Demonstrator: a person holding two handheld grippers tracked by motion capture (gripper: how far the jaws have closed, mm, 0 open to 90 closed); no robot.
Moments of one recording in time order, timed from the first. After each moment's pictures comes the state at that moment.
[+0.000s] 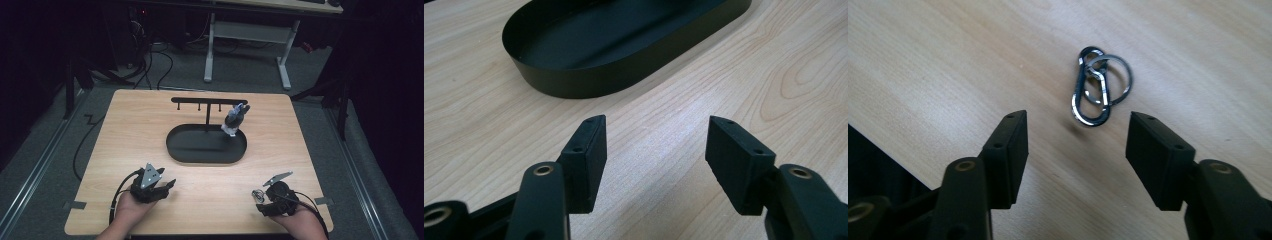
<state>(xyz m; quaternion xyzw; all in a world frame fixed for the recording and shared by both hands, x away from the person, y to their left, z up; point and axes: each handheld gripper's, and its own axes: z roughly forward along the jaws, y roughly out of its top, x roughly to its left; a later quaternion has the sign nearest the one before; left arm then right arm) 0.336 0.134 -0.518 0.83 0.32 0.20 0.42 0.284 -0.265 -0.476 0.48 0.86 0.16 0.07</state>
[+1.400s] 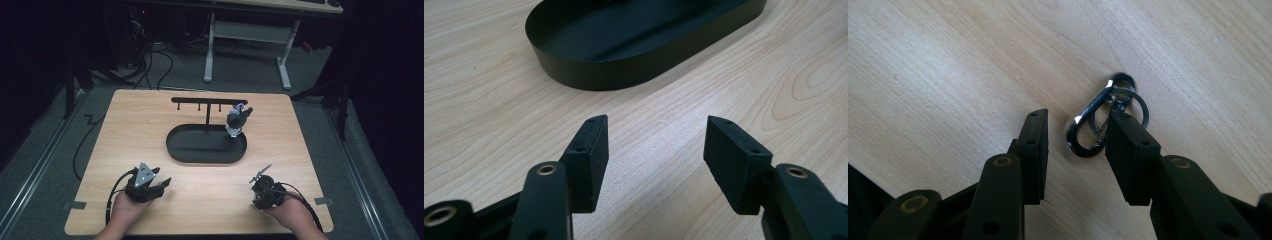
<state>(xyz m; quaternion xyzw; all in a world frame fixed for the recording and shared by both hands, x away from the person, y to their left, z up) 0.336 0.149 -0.515 0.81 0.34 0.20 0.42 0.312 -0.239 -0.484 0.43 0.90 0.07 0.07</state>
